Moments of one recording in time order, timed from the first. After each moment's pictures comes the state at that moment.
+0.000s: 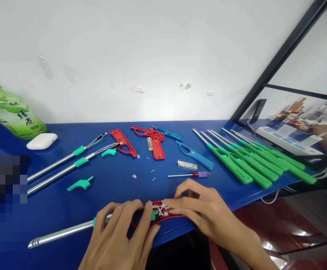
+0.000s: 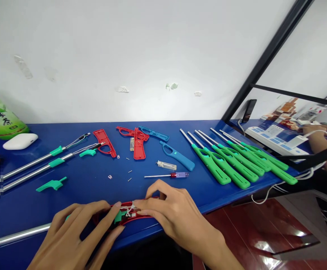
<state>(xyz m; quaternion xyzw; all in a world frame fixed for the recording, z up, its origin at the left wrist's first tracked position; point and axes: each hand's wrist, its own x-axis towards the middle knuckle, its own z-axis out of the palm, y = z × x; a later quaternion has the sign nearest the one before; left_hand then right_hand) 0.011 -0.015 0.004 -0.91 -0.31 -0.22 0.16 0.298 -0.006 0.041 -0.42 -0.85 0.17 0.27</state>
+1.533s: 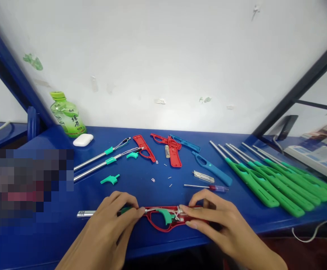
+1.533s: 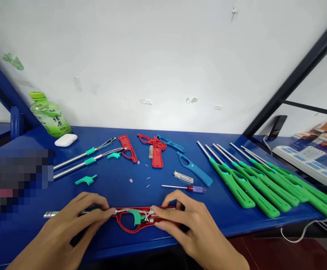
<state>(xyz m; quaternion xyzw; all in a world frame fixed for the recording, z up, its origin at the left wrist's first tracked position) -0.016 -0.007 0.034 -0.84 -0.42 -0.34 -0.04 0.301 -0.001 0.038 -0.42 -0.85 0.18 0.25</state>
